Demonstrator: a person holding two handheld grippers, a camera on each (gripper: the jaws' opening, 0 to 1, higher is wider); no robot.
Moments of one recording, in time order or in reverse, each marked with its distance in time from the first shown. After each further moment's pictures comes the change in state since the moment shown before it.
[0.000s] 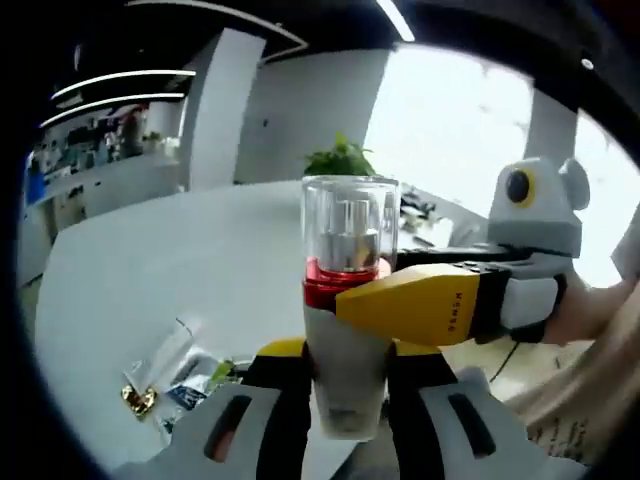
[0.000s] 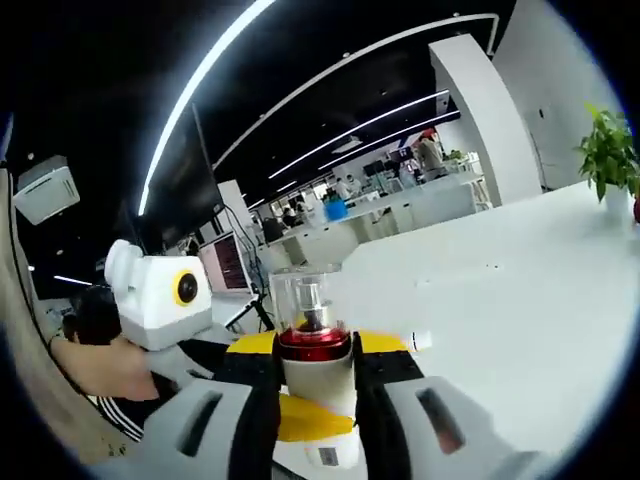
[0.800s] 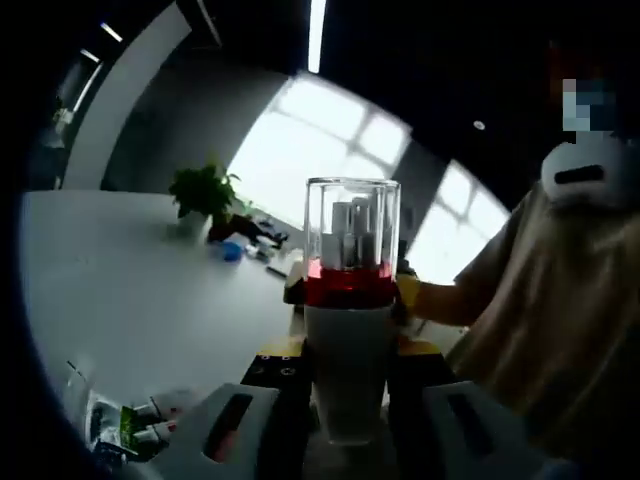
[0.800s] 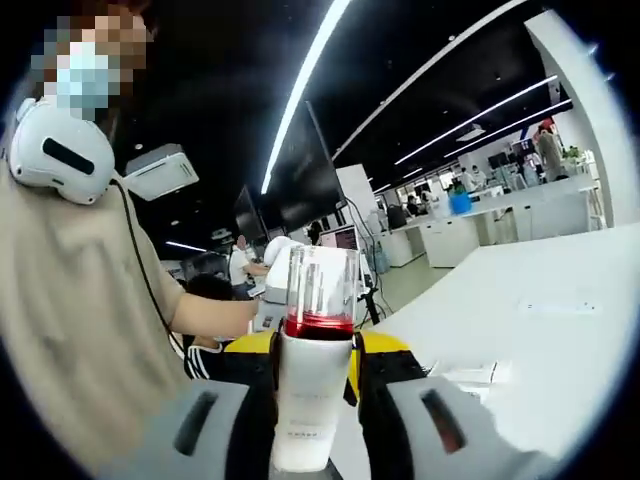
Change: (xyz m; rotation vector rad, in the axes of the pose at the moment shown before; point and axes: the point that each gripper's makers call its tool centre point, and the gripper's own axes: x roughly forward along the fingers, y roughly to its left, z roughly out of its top) left arm -0.037 -0.060 0.040 -0.021 -0.092 -0.638; right arm -0.017 0.046 0.034 -0.062 0.071 0.513
